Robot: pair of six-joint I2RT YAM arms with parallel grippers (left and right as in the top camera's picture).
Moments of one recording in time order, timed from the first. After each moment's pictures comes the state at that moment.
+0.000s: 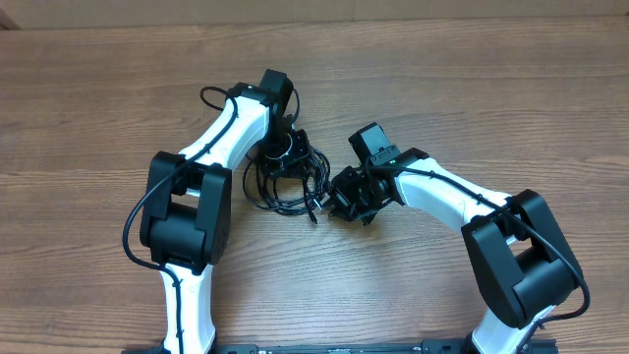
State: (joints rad) left arm -0.31 2.18 1.62 -1.02 0.41 -0.54; right arm 0.51 1.88 1.09 -0.49 -0.55 1.27
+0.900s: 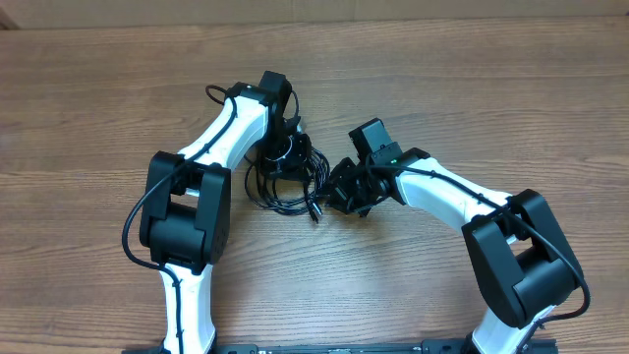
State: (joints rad) left arm -0.31 2.18 1.62 -1.06 0.47 -0.34; right arm 0.51 1.88 1.09 -0.38 -0.54 1.27
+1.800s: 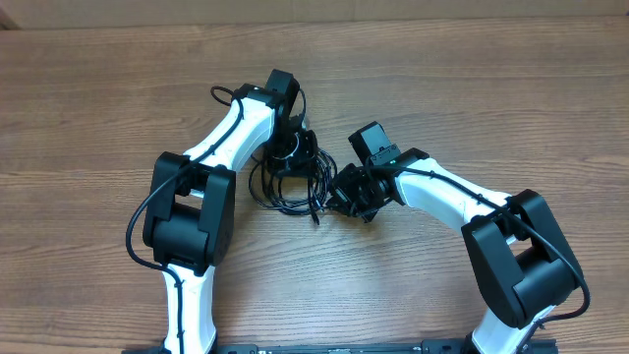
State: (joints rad) left arm -0.33 2.18 1.62 -0.98 0.48 -0.46; right arm 0.51 1.88 1.09 -0.48 -0.48 1.28
